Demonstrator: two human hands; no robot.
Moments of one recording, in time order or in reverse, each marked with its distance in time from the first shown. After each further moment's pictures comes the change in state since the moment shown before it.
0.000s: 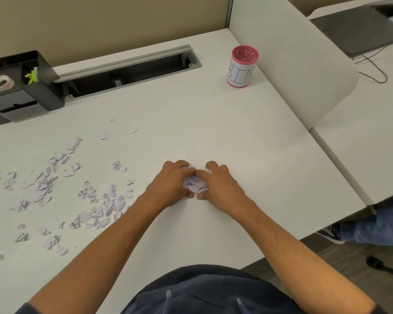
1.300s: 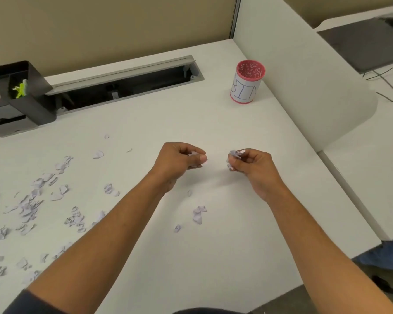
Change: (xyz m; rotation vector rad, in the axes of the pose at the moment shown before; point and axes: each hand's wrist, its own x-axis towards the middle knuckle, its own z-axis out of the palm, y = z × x) left_hand 0.081 0.013 -0.061 -1.218 0.203 -0.271; right_hand 0.057 0.073 -0.066 1.362 0.340 0.088
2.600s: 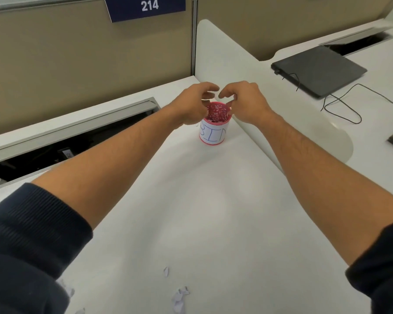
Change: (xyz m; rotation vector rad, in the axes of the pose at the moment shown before) left_hand 0.206 0.171 0.083 0.648 -0.295 0.420; right_hand 0.214 -0.154 -0.043 -1.150 0.249 -0.301
